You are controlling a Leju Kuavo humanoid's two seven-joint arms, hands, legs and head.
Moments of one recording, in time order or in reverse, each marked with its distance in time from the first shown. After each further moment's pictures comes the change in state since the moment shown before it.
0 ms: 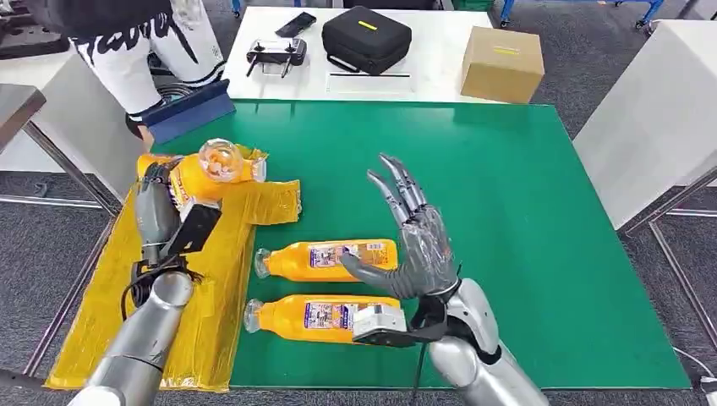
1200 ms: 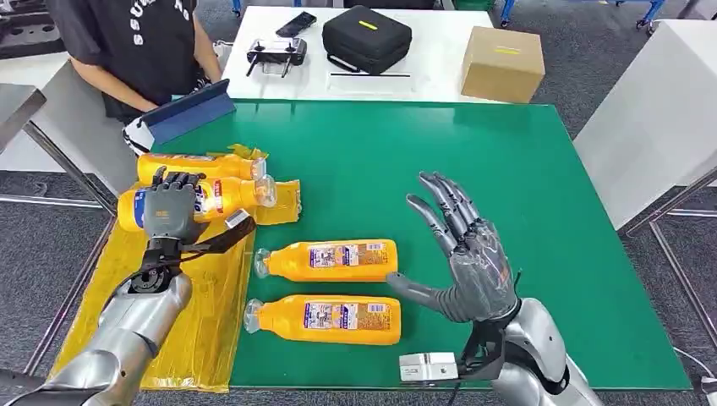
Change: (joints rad) left arm -0.161 0.052 0.027 0.378 -0.815 0.103 0.365; right arm 0.087 -0.227 -0.052 -0.241 0.059 0.044 0.020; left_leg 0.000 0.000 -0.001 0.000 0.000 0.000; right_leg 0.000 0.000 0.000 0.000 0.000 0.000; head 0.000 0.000
